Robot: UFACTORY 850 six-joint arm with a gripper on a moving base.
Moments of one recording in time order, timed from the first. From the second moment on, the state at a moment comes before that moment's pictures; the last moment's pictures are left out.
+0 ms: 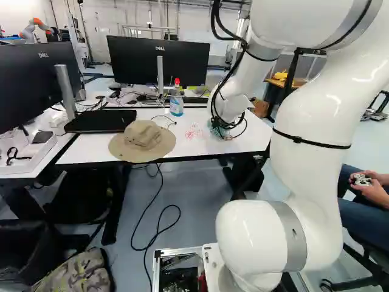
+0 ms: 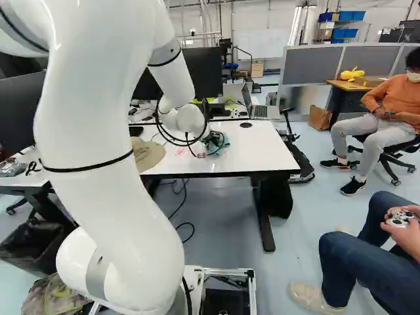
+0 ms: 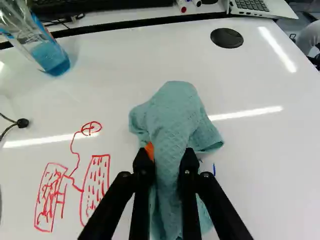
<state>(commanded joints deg) -6.9 -12.5 -42.3 0.0 14.0 0.0</state>
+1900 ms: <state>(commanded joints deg) -10.5 -14.7 -44.8 0.0 14.0 0.0</state>
